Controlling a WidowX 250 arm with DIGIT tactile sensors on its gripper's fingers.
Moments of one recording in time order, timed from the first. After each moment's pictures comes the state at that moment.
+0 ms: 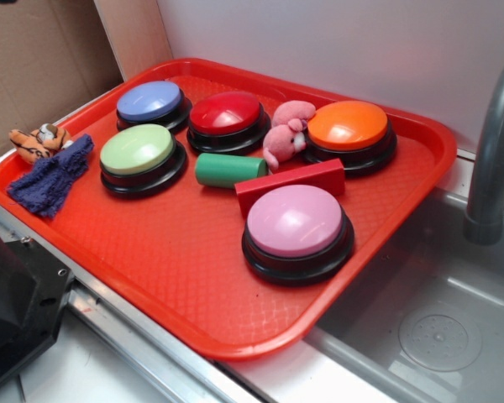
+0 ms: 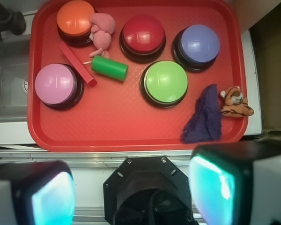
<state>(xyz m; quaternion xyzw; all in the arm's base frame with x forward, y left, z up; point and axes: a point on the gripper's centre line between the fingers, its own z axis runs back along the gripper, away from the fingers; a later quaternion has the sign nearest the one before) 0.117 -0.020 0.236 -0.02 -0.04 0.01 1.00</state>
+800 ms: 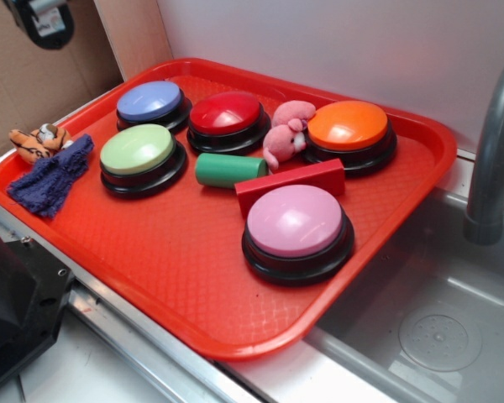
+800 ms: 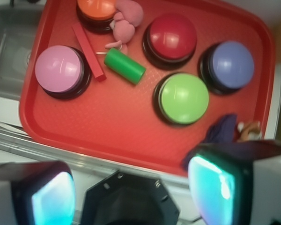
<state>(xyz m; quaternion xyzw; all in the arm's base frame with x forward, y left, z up) 0.152 -0.026 0.199 -0.01 -0.03 -0.15 0.99</state>
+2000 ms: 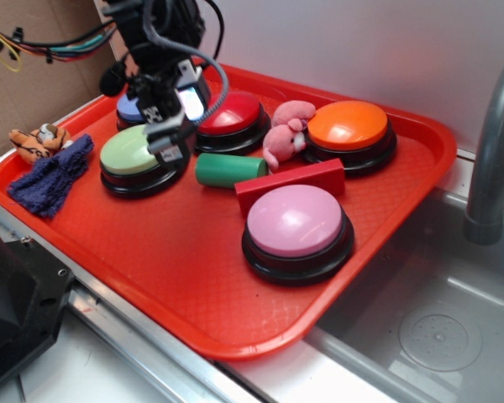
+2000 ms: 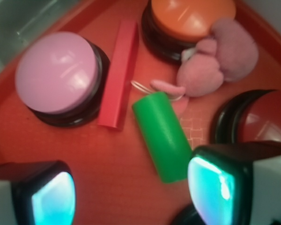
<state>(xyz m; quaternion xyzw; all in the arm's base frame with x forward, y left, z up) 0.218 -0.048 0.080 -0.09 -0.09 -0.41 0.90</state>
